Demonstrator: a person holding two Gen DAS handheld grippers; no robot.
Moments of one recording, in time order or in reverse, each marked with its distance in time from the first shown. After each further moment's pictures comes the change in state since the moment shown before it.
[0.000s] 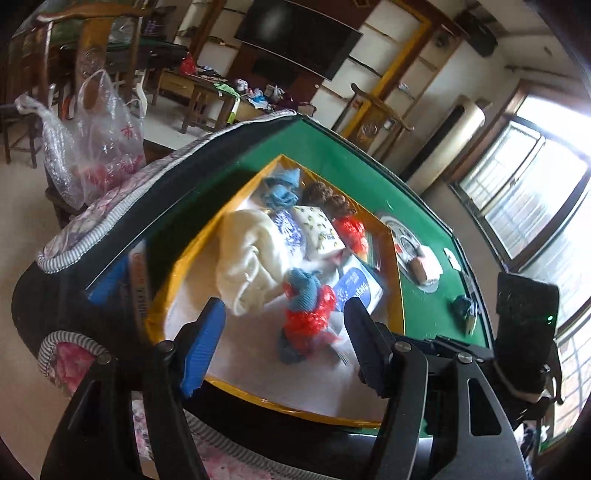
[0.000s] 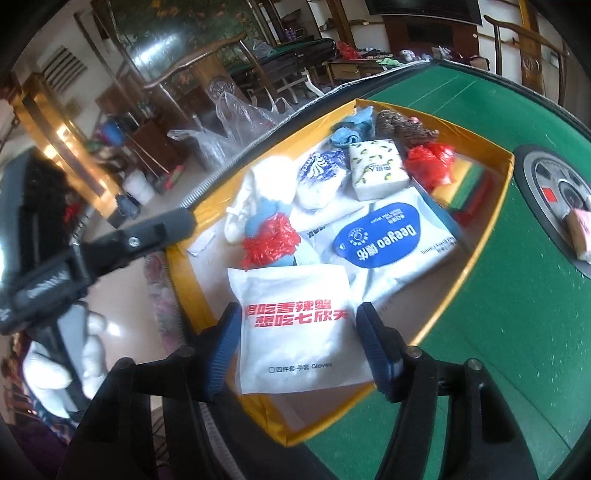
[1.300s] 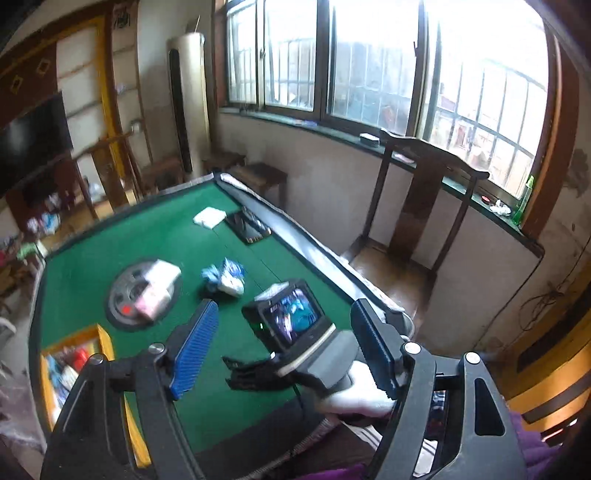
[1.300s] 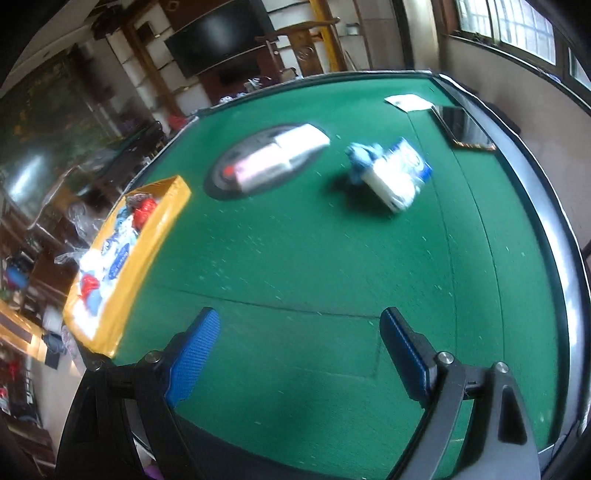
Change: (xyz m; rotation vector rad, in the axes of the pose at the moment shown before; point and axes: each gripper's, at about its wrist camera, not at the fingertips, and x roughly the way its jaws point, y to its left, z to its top) left arm -0.108 -0.455 -0.092 0.969 0.173 -0.365; right arm -0.203 -0.188 -0.156 0.526 -0.232 -0.376
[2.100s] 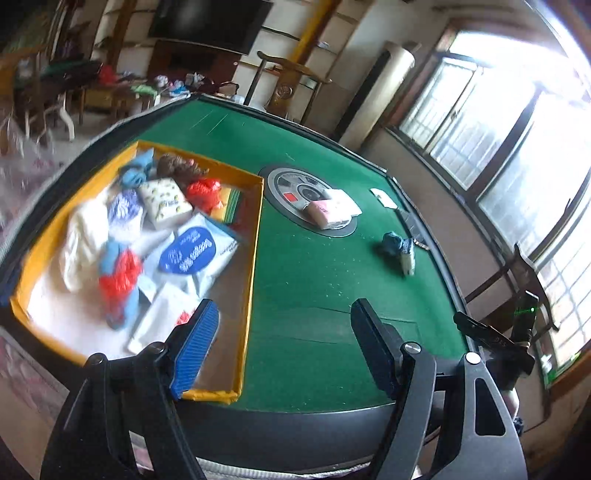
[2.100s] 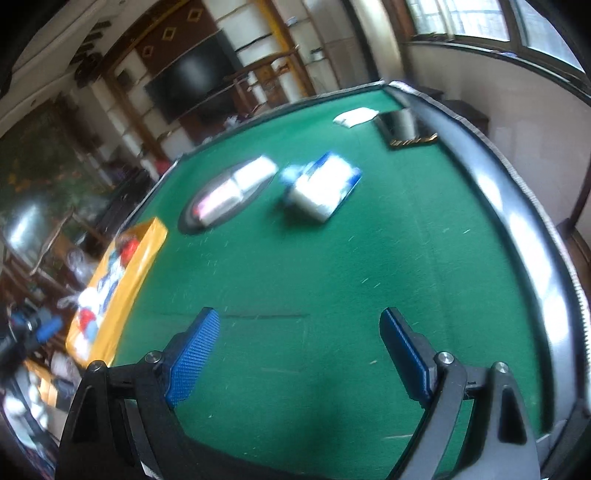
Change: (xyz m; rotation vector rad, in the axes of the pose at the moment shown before) left arm 0.022 0.233 -0.231 -0.741 -0.104 0.186; right arm -0.034 -0.060 -0.020 0.149 -0.167 0.011
